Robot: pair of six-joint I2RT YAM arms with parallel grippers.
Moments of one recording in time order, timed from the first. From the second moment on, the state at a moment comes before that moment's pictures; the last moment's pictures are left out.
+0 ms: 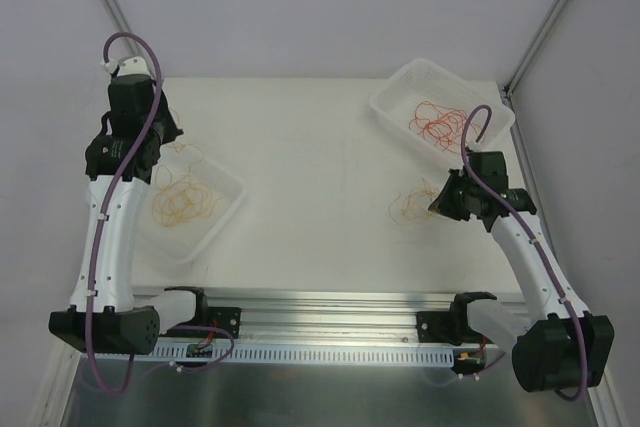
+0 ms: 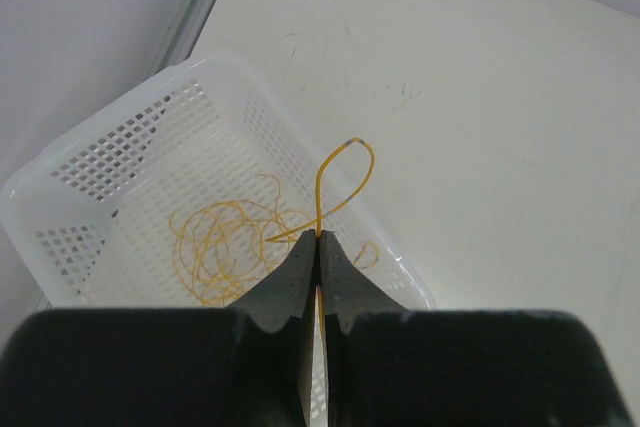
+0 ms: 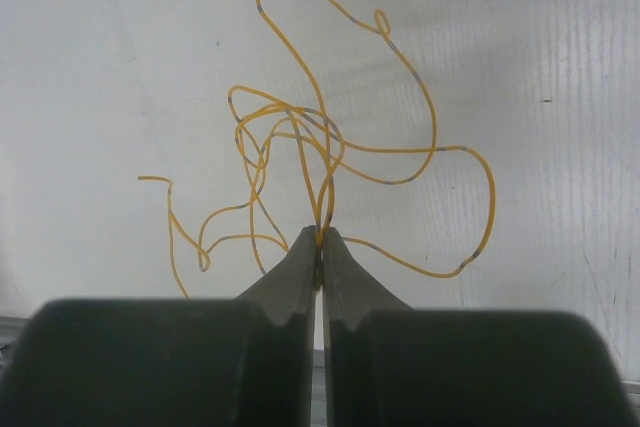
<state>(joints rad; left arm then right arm) -0.02 1.18 1.49 -0.85 -0.27 -0.25 0.10 1.04 0.84 -0.75 -0.14 0.48</state>
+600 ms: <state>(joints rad) 0.07 1.16 1.18 -0.75 -0.06 -0.25 0.34 1.15 0.87 -0.68 -0.12 0.48</state>
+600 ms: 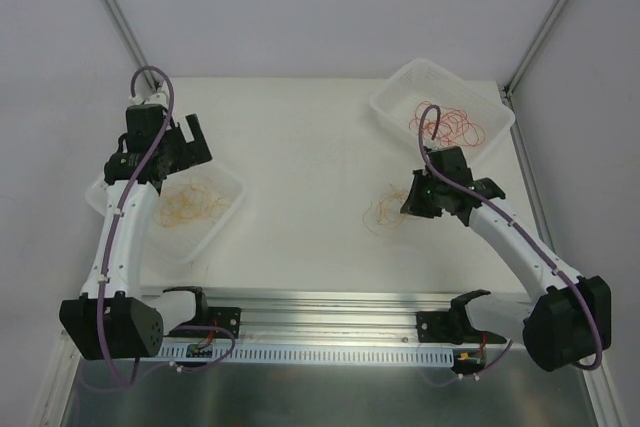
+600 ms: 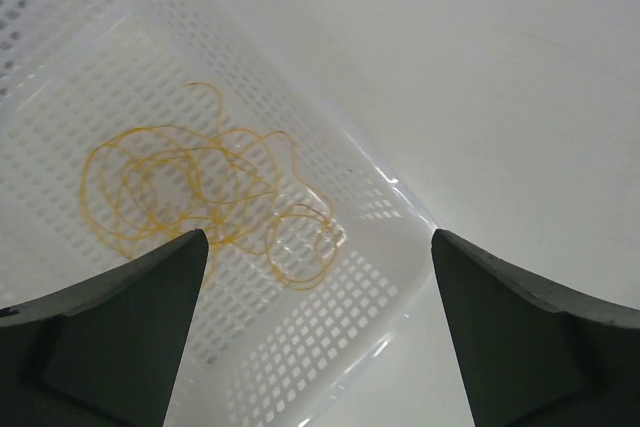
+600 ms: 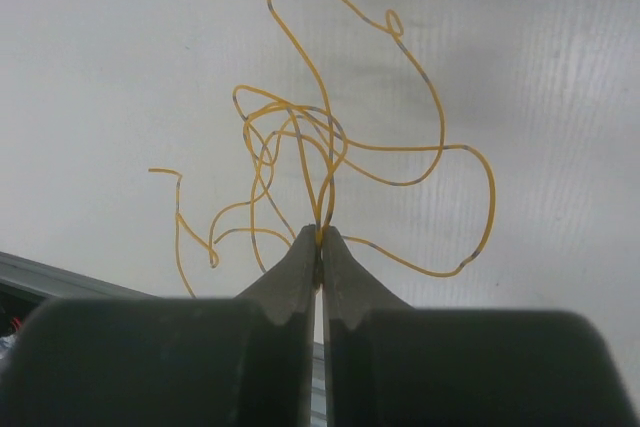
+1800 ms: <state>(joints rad) -0.72 1.40 0.90 -0.26 0.10 -0.84 0.61 1.36 0.86 -0.19 -0.22 0.69</state>
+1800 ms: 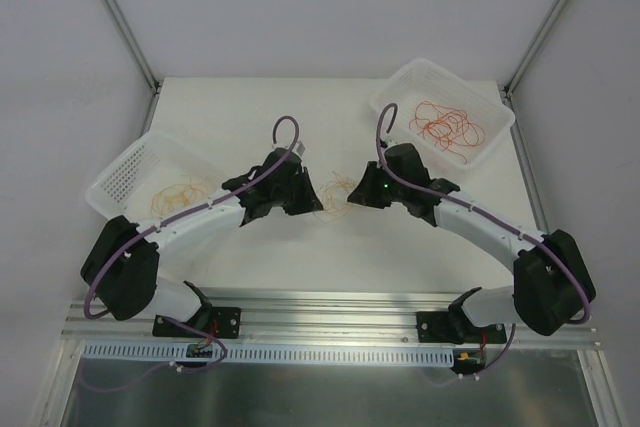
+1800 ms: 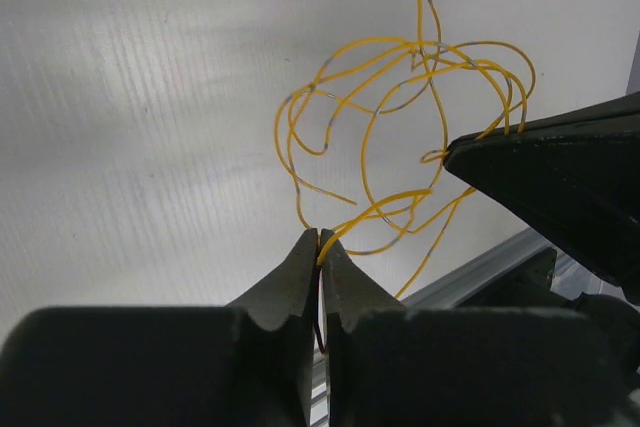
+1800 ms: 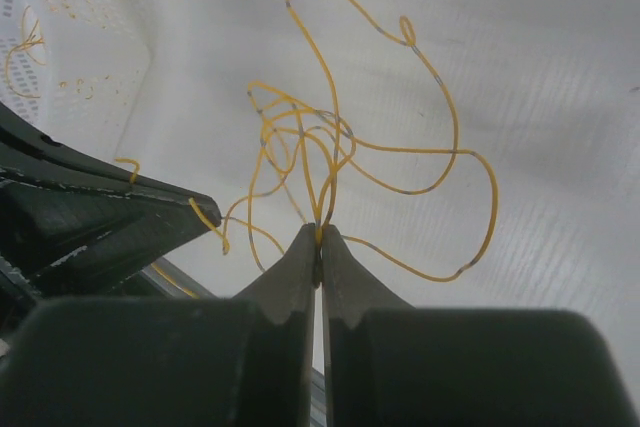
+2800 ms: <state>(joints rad) -0.73 1.33 0.87 -0.29 0.10 -0.67 0.63 1.28 1.04 -0.56 -0.05 0.51</state>
